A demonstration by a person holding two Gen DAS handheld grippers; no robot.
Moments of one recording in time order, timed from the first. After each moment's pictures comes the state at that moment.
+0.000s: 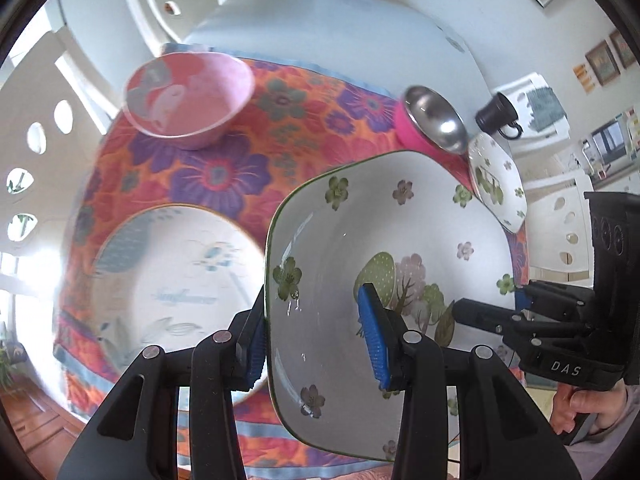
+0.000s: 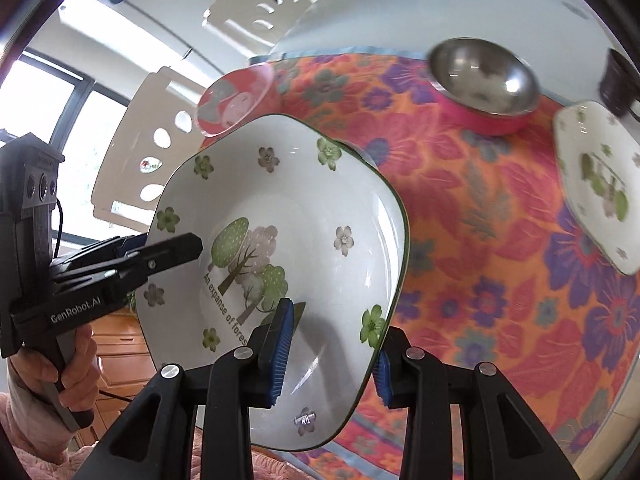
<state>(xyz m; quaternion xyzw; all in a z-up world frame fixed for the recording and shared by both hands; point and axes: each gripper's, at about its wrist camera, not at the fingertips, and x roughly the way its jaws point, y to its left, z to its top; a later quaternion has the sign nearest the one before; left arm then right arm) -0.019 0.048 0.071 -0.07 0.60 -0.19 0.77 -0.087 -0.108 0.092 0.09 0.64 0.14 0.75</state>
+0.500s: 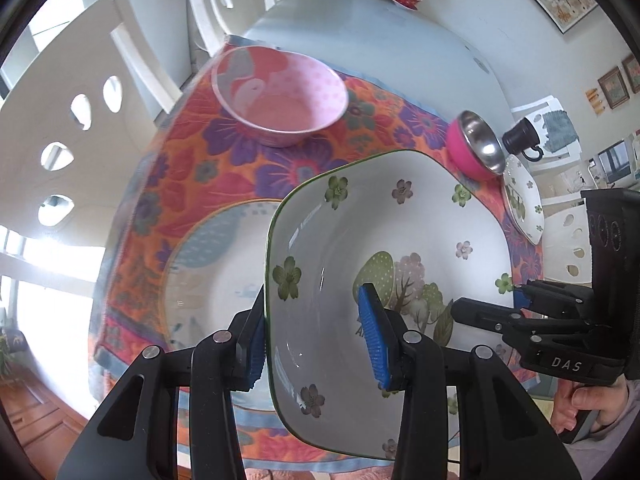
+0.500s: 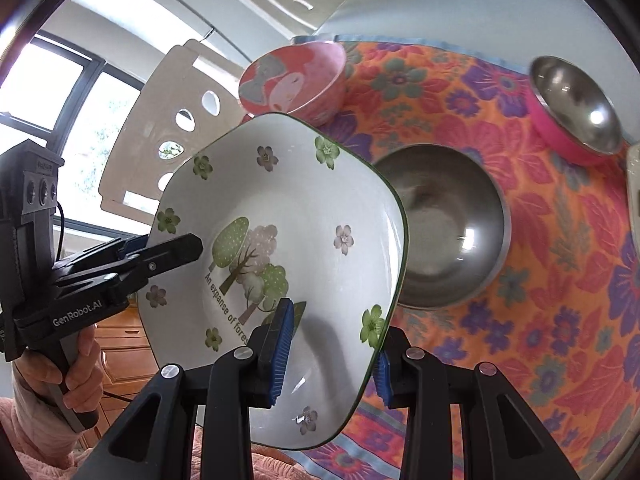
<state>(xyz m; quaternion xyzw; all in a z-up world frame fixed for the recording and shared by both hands) -0.009 0.142 0.057 -0.09 0.60 -0.17 0.78 -0.062 -0.020 0.075 0.08 0.65 0.16 0.74</state>
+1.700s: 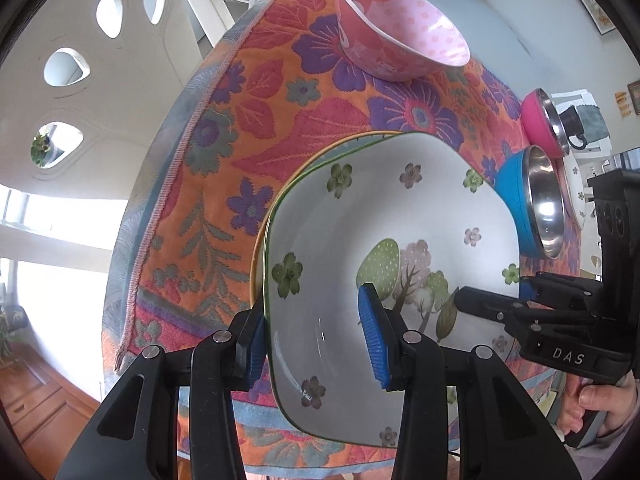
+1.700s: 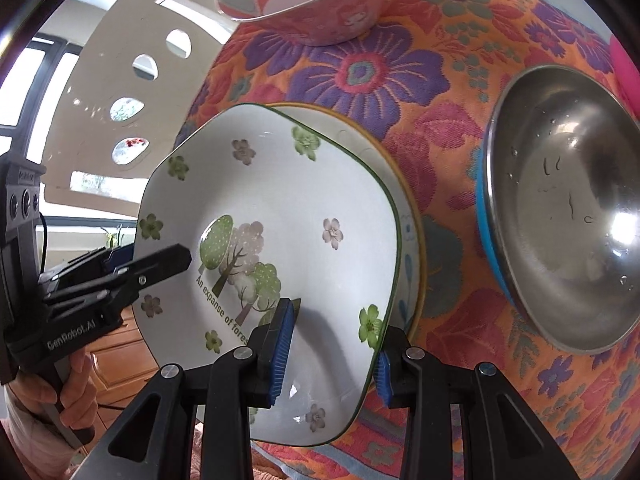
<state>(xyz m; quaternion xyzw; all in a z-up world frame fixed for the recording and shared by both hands) 0.003 0.205 -0.035 -0.09 0.66 -0.16 0.73 -0.038 0.057 -0.023 0.08 0.71 0.12 0.69</state>
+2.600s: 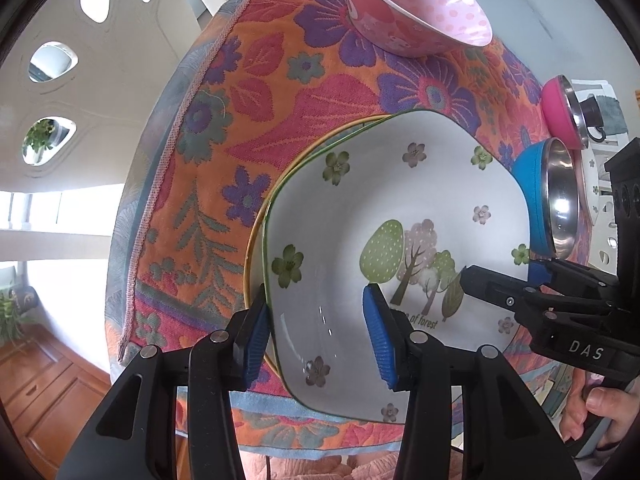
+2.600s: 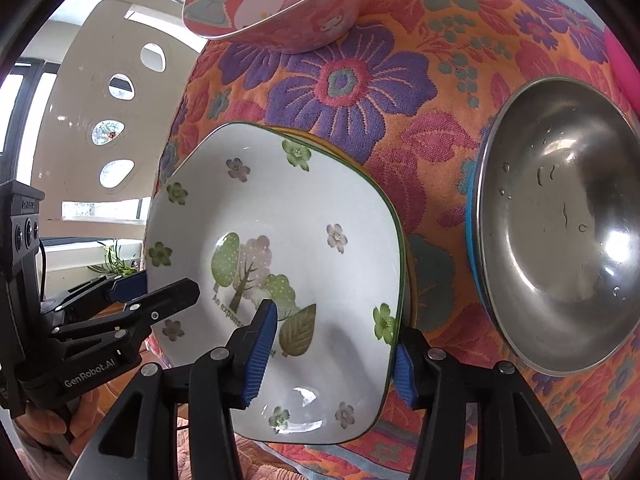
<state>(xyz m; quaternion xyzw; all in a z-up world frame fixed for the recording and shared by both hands) 0.023 0.191 -0.045 -0.08 0.71 -0.15 0.69 -0.016 0.056 -0.021 0.10 0.73 0.10 0.67</state>
